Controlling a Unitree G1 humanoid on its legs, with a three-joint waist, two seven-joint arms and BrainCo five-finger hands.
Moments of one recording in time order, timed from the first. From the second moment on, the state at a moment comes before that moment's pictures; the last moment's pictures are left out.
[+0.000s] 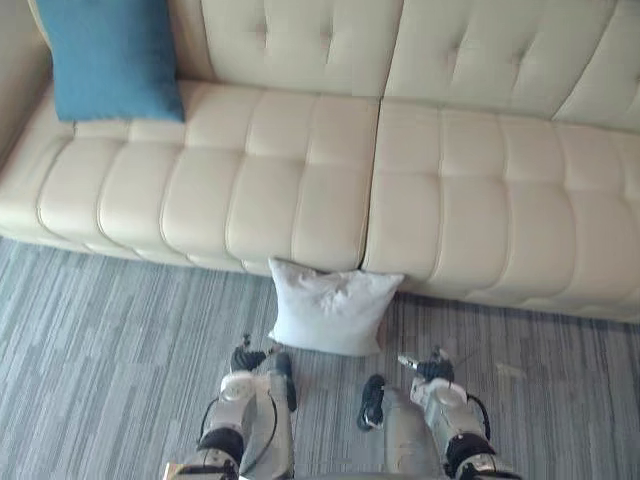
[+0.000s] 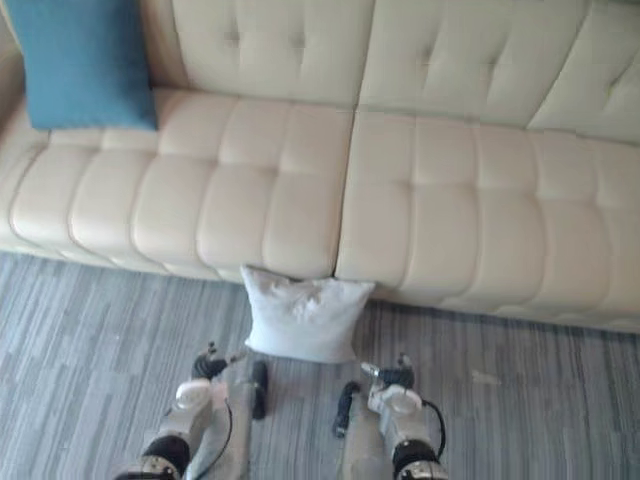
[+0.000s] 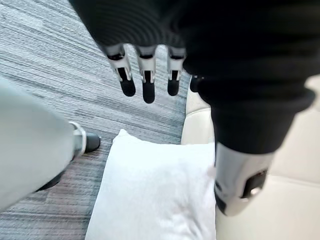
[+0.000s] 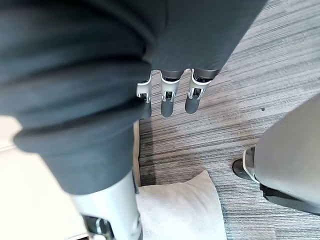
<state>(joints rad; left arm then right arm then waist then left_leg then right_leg) -0.27 0.07 0.10 0.89 -0.07 -0.08 0.24 -0.24 -0.04 -0.18 0.88 0.13 -0.04 -0.29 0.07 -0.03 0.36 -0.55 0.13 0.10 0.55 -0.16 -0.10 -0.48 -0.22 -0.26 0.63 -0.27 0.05</state>
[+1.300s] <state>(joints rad) -1.10 0.20 0.01 0.71 -0.18 -0.08 0.46 -1.09 -0.11 -0.18 0.77 0.29 -0.04 -0.52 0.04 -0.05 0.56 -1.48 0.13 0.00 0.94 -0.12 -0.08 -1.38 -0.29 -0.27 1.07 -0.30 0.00</state>
